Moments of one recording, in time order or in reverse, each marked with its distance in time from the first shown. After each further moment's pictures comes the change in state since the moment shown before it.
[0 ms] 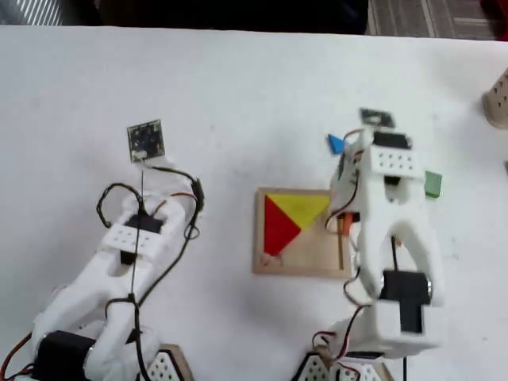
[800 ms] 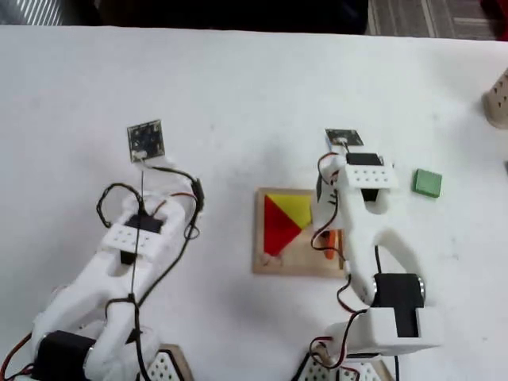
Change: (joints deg) left arm 0.0 0.0 0.0 0.0 0.0; right arm -4.5 0.3 8.3 -7.2 2.8
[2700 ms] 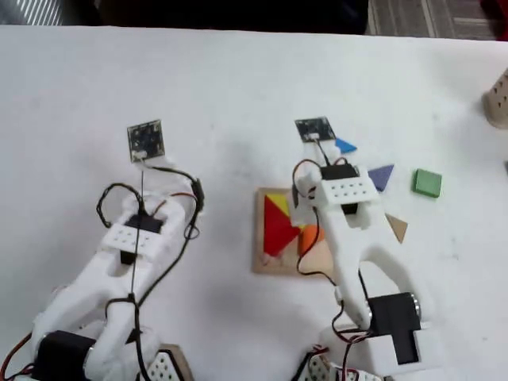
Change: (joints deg) left arm 0.0 0.0 0.0 0.0 0.0; right arm -8.8 -6.9 6.3 -12.9 0.0
